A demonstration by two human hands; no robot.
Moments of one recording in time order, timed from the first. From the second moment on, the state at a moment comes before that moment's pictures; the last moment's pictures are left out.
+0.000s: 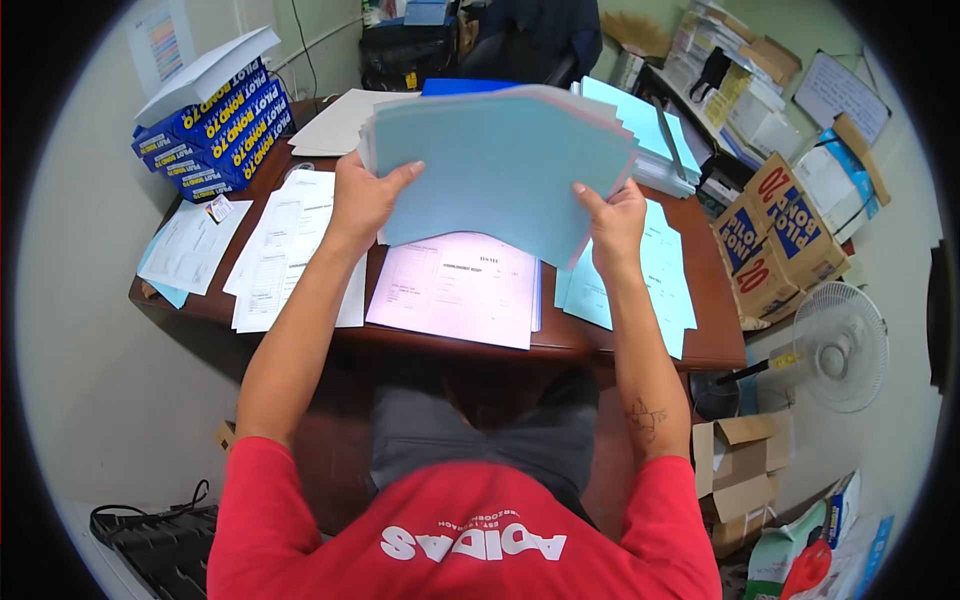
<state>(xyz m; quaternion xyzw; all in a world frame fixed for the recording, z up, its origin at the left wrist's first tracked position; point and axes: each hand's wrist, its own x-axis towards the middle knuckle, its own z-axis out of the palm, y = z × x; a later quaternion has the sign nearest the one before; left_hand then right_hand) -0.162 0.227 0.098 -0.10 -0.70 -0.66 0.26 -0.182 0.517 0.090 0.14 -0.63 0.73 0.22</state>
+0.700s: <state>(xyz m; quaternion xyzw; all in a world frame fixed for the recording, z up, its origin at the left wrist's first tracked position) -0.168 0.221 0.119 -0.10 -0.71 -0.66 0.24 -0.189 0.499 0.117 0.20 -0.64 0.68 0.30</state>
